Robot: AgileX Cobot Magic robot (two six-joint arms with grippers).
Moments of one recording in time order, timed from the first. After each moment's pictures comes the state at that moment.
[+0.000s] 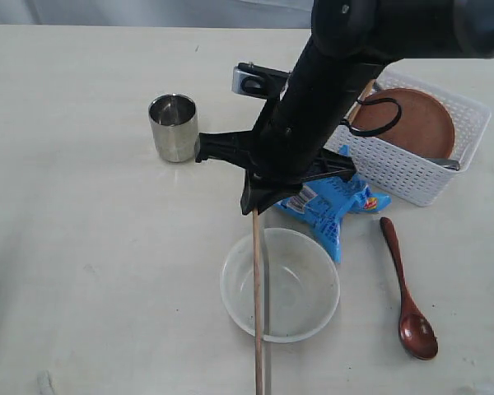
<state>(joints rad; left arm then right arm) -0.11 0.00 0.00 0.13 0.17 -0.10 0.65 1.81 -1.19 0.41 0.93 0.23</state>
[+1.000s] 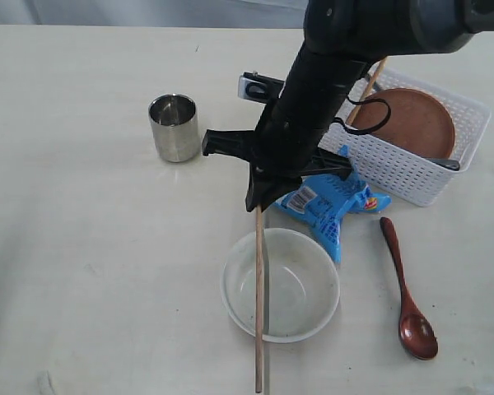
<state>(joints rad) -0.11 0.00 0.00 0.13 0.17 -0.10 0.59 1.94 -1.29 0.44 1.00 0.21</state>
